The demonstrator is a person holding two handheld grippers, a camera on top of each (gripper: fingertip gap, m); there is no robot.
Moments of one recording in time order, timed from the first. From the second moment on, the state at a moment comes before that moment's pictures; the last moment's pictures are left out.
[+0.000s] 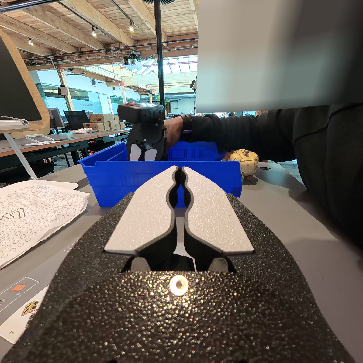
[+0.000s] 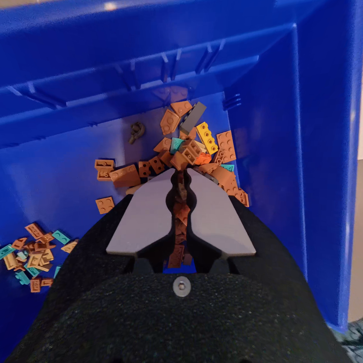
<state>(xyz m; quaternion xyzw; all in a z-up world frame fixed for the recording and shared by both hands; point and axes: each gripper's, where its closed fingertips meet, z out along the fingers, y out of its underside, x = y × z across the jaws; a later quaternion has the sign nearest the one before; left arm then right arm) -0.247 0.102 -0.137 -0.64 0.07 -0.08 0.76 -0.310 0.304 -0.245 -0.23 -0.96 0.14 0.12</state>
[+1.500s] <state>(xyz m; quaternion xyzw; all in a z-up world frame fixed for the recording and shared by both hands) -0.210 0.067 -0.111 -0.58 0.25 0.27 0.72 -0.206 0.074 -0.114 -0.38 -0.76 0.52 -0.09</state>
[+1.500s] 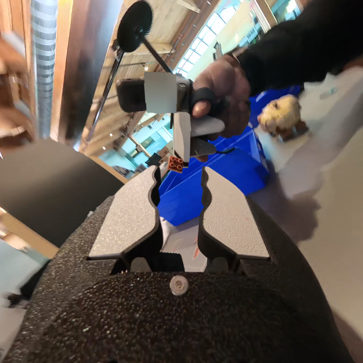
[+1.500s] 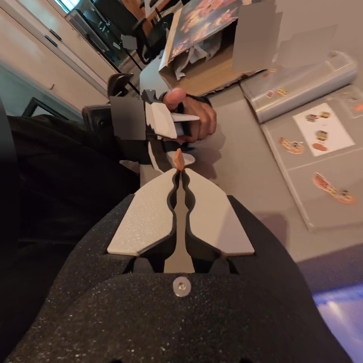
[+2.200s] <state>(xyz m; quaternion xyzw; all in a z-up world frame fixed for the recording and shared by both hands) -0.196 0.028 -0.124 -0.54 0.36 0.36 0.67 -0.188 0.017 -0.132 -0.35 -0.75 0.55 -0.13</state>
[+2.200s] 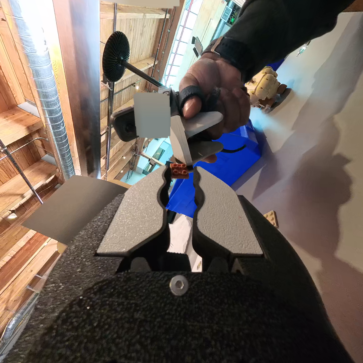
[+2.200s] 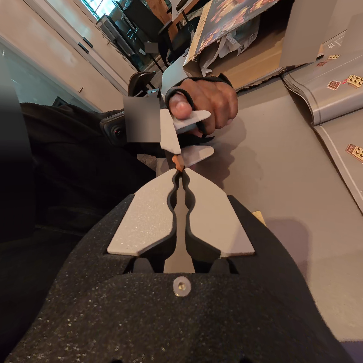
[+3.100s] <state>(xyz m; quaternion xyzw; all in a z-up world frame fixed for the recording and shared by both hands) -0.243 0.034 -0.146 -0.66 0.21 0.17 0.70 -0.229 0.055 -0.196 -0.33 -0.82 0.43 0.16</state>
